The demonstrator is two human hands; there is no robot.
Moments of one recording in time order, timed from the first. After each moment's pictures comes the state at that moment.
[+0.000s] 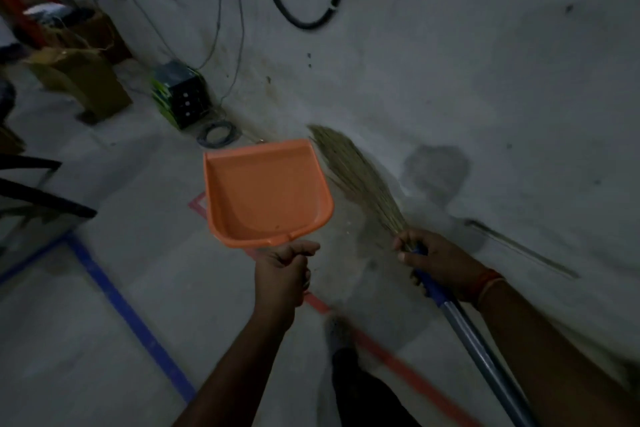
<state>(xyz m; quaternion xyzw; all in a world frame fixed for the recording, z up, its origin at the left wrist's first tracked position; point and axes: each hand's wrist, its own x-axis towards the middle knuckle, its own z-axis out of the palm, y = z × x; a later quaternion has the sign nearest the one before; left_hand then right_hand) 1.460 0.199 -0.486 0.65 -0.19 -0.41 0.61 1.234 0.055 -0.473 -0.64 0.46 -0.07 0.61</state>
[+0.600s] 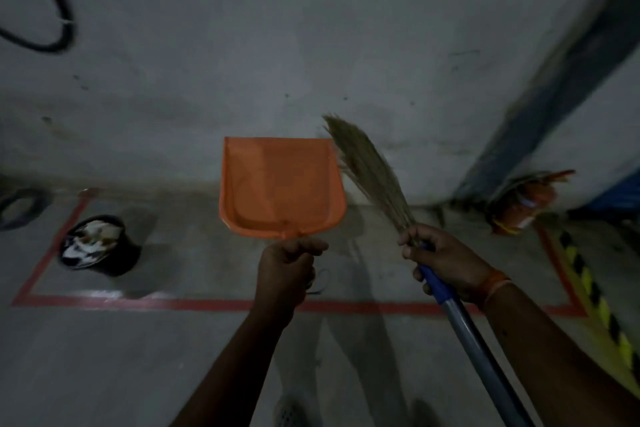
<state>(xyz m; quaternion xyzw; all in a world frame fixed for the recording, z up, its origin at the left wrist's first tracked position) 1.175 0.297 -0.453 0.54 -0.43 -0.59 0.43 0.899 0.313 -0.454 -0.45 0.62 -0.32 0.56</state>
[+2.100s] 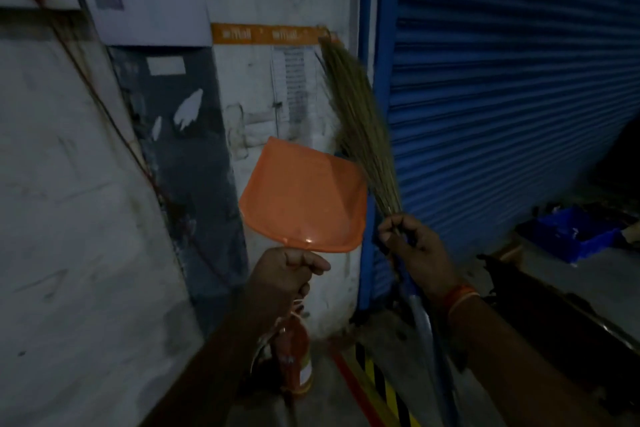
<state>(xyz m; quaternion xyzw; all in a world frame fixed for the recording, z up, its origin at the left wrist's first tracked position) 0.236 0.201 -0.310 0.24 -0.72 -0.61 0.24 0.047 0.365 -0.298 -0.42 0.62 -0.65 0.12</state>
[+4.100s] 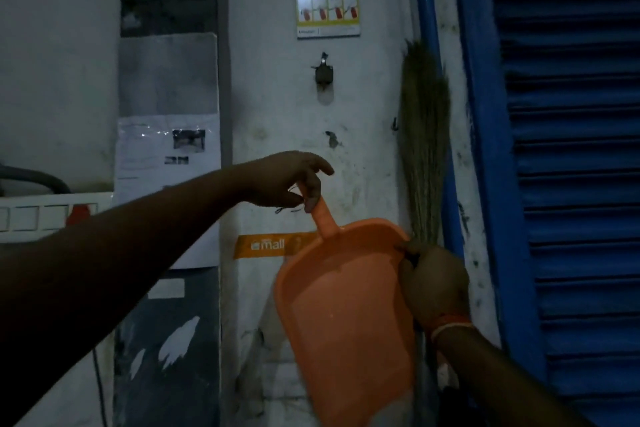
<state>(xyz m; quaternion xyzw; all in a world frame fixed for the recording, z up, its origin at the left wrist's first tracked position) -0.021 -0.051 0.150 0.17 -0.93 0.28 0.15 -0.265 0.013 -0.039 -0.50 0.59 -0.61 -0.15</state>
